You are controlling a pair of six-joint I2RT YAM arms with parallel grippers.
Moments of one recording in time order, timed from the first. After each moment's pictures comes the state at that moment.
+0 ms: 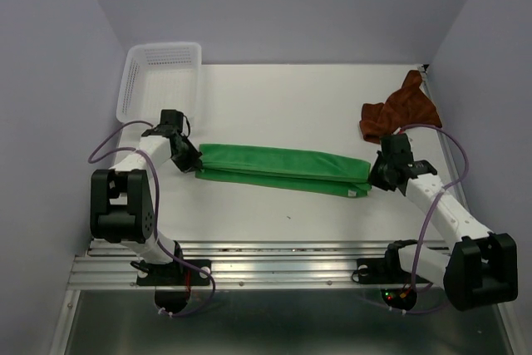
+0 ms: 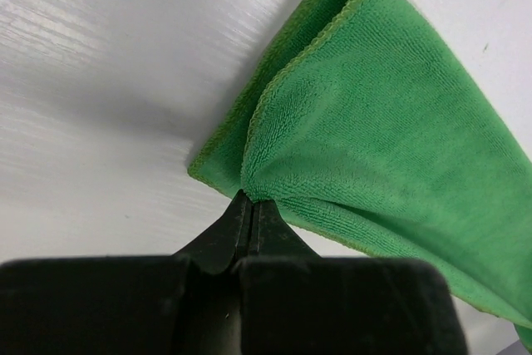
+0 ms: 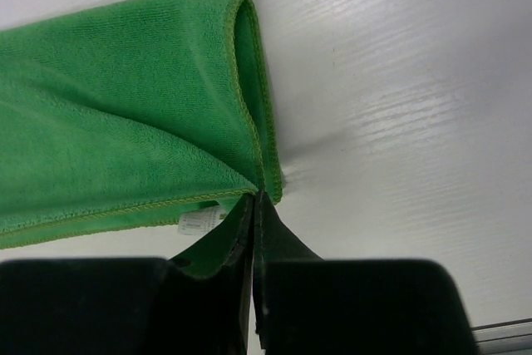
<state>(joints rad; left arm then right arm) -0.04 1.55 0.94 -0.57 0.09 -0.70 0.15 1.10 0.69 -0.59 0.18 0.56</state>
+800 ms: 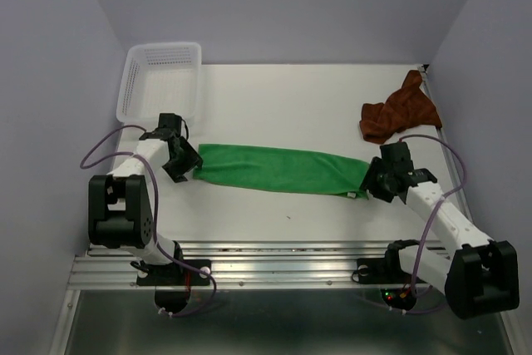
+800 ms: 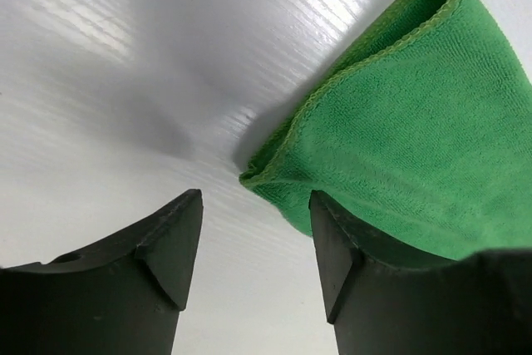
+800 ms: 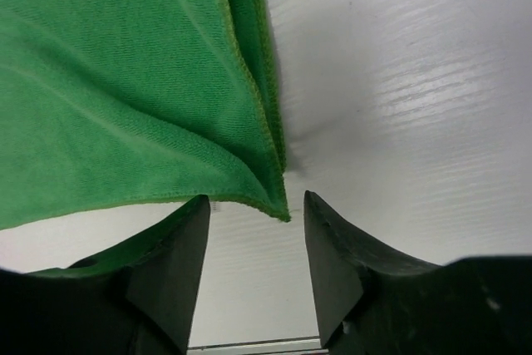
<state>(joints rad) -0.03 1.53 0.91 -0.61 -0.02 -0.72 0.15 1.07 0.61 -0.60 0.10 0.61</state>
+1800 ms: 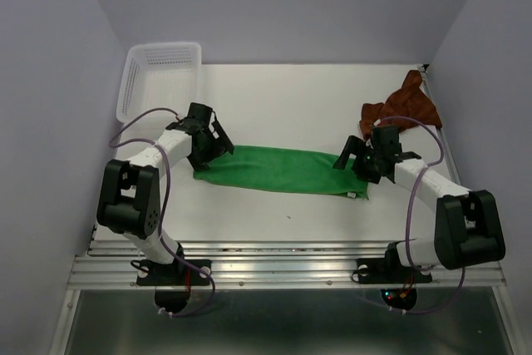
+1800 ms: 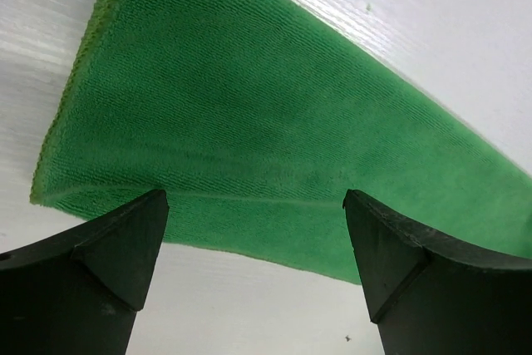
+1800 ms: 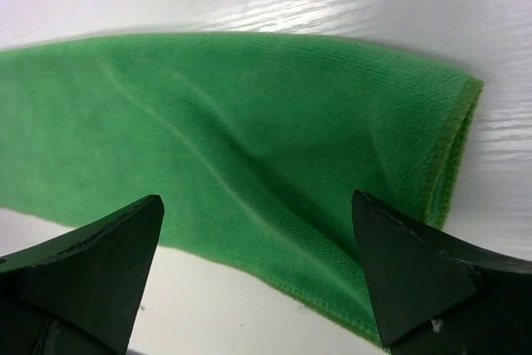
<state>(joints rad) -0.25 1.59 1.03 -0.53 0.01 -0.78 0.15 1.33 0.70 -0.28 -0.22 0.56</state>
